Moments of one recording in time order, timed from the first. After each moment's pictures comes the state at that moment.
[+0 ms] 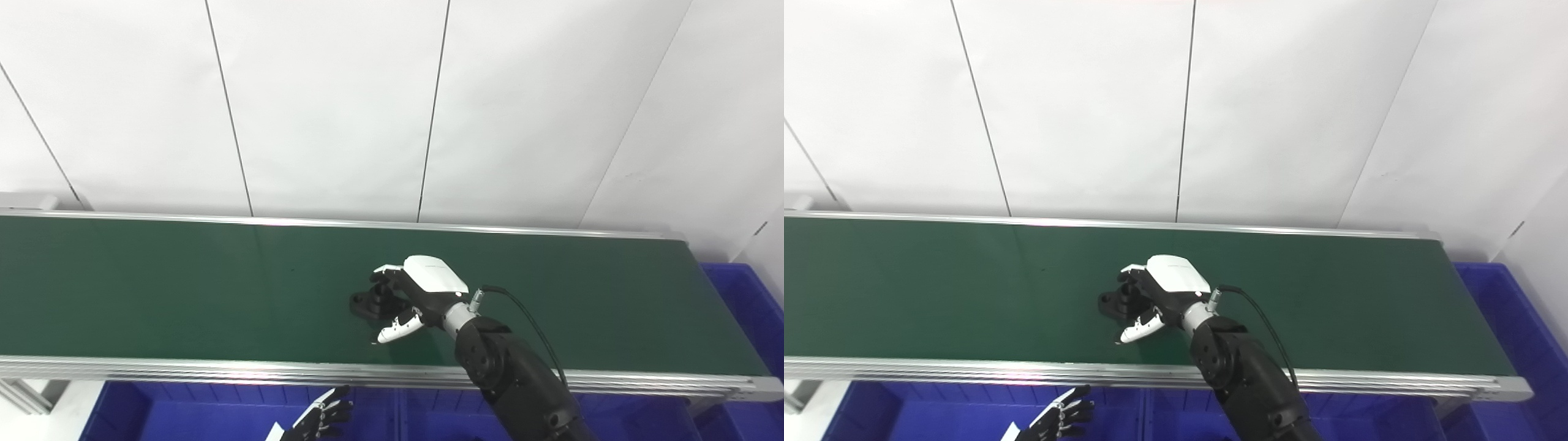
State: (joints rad) left arm 0.27 0.15 -0.37 0.20 0.14 -0.43 0.15; right arm -0.63 -0.08 0.55 0.56 -0.78 0.07 0.17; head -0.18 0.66
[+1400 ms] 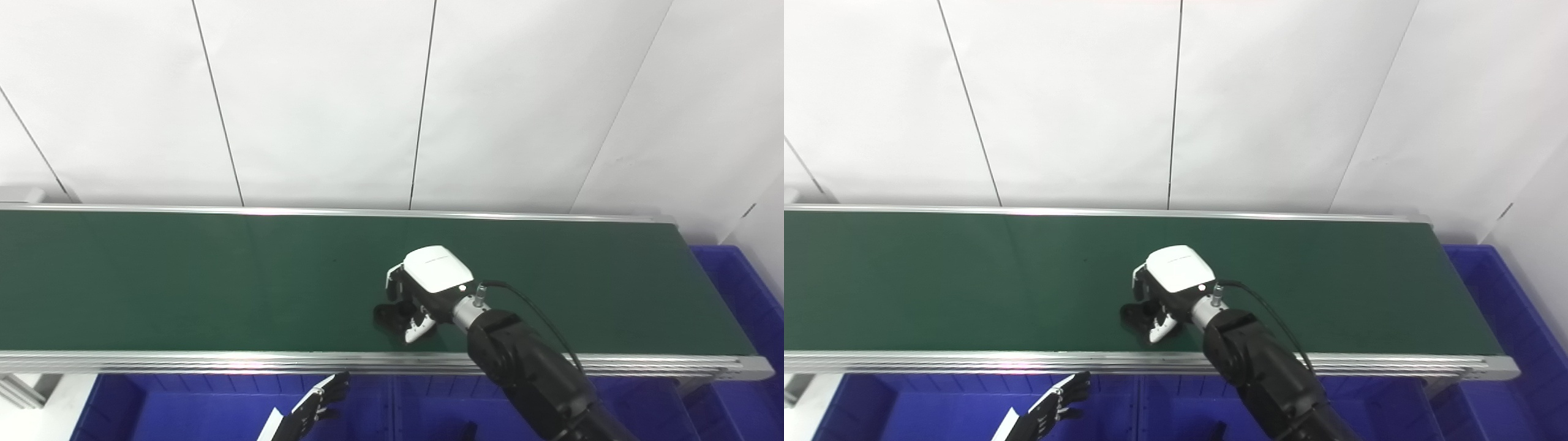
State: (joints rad) left arm 0.27 0.14 -0.36 0.19 0.16 -0.43 0.14; right arm -0.61 -0.18 0.68 0.45 -0.89 0.00 0.09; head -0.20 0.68
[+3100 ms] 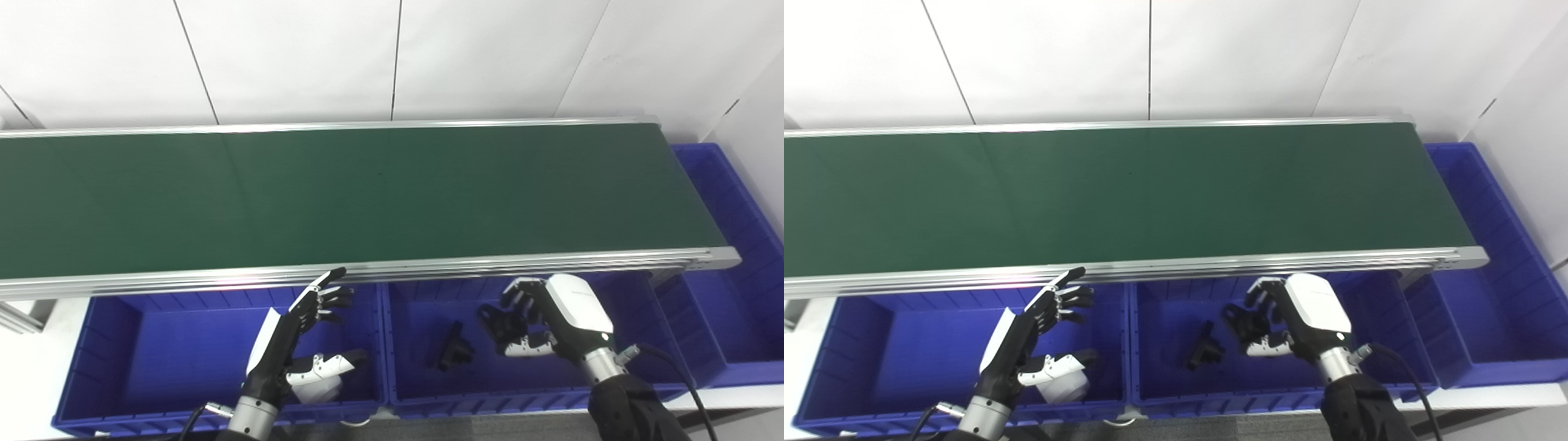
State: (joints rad) left arm 0.30 0.05 -0.27 0.05 0.20 -0.39 0.01; right arm 0.05 -0.38 0.26 0.12 -0.76 -0.03 -0.03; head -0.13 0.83
